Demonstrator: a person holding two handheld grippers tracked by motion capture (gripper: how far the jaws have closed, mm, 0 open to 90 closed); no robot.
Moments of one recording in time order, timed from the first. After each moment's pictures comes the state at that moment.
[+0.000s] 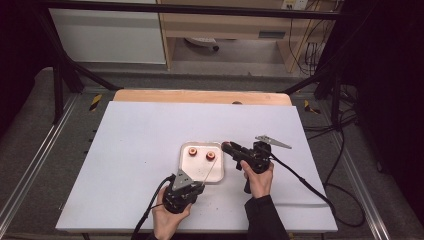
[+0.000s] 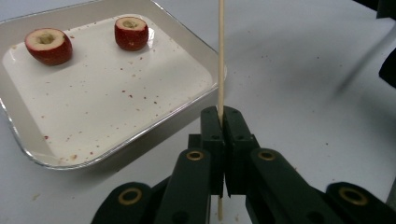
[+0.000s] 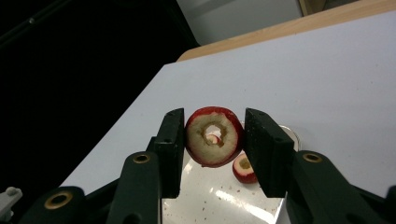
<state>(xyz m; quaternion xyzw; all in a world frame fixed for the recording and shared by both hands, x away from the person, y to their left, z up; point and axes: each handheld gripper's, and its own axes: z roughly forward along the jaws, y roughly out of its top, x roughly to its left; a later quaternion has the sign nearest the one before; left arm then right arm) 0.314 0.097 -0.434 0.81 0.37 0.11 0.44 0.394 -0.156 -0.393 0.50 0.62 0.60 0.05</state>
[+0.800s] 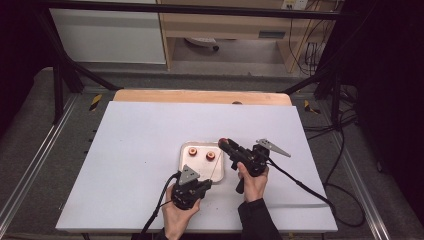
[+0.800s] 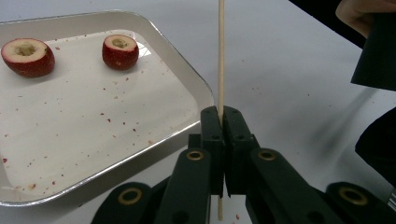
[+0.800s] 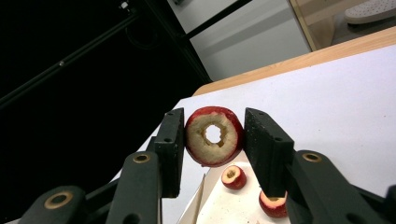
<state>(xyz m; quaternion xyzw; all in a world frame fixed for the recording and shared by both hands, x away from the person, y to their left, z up) 0.321 0.076 -0.429 0.77 0.42 0.10 0.47 0.385 -0.145 -0.397 0.49 0.57 0.66 0.07</state>
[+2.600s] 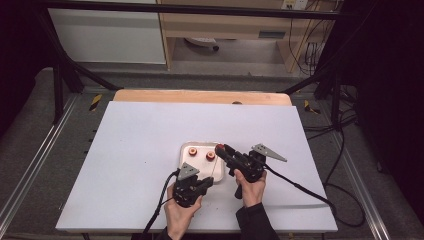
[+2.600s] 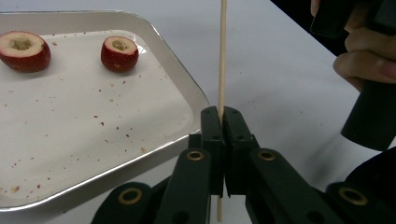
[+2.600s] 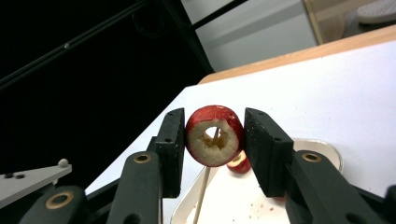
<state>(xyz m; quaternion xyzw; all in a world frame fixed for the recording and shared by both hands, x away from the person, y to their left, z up) 0.326 0.073 -0.426 0.75 0.45 0.08 0.48 0.374 -0.138 -0.406 0.47 0.59 0.65 0.07</state>
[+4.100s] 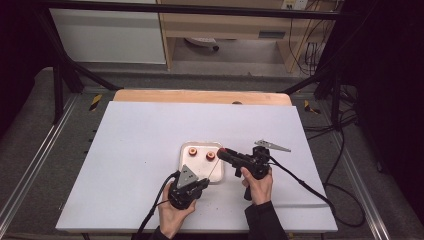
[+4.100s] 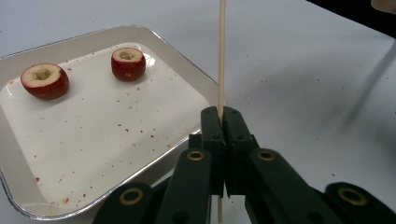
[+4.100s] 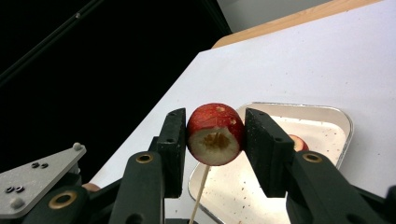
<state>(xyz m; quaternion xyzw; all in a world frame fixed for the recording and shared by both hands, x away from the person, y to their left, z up) 0.324 0.086 -0.432 0.80 0.36 0.14 0.46 0.381 -0.154 -0.395 0.47 0.63 0.62 -0.02</state>
